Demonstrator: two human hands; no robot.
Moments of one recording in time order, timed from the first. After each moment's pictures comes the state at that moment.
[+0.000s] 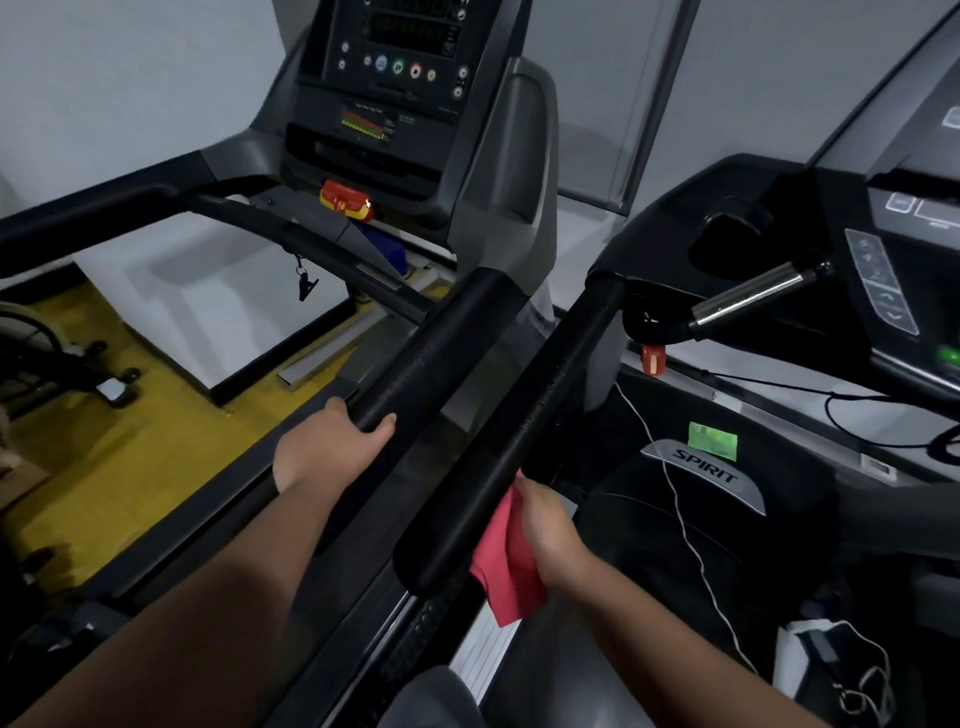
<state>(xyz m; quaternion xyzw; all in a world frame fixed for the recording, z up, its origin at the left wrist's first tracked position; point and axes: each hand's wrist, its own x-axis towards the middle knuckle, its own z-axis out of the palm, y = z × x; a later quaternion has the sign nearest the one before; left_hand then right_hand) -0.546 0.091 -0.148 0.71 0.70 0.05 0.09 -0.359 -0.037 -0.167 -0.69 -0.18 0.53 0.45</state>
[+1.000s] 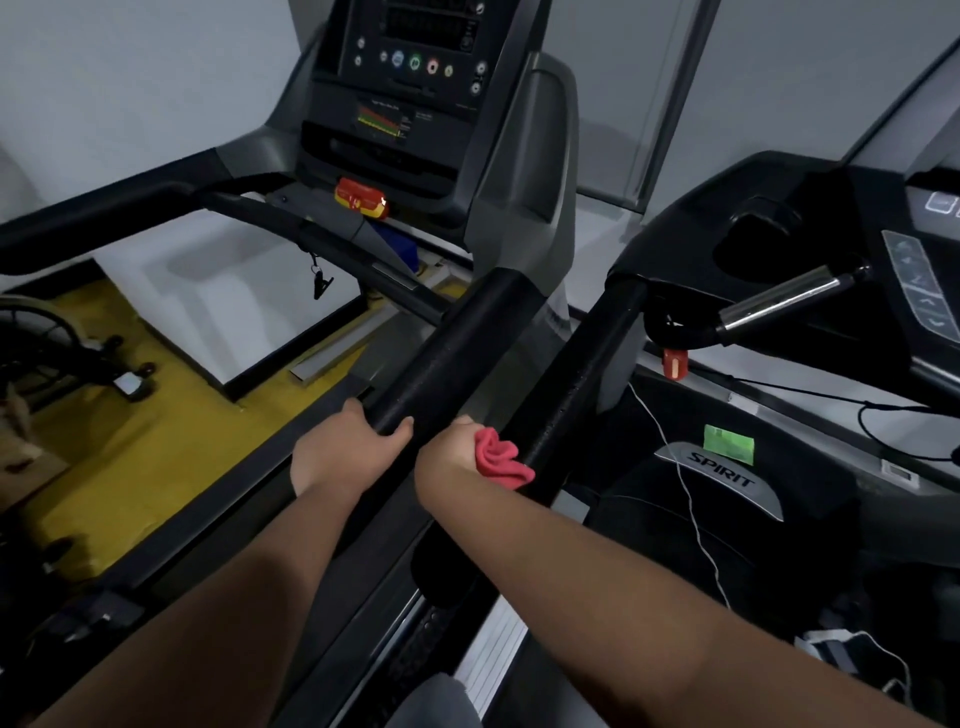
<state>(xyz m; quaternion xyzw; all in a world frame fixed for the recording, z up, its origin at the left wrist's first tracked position) -0.544 0.093 -0.148 0.71 0.69 0.07 0.10 -0.437 0.080 -0.181 -0.64 -0.65 0.07 -0.40</state>
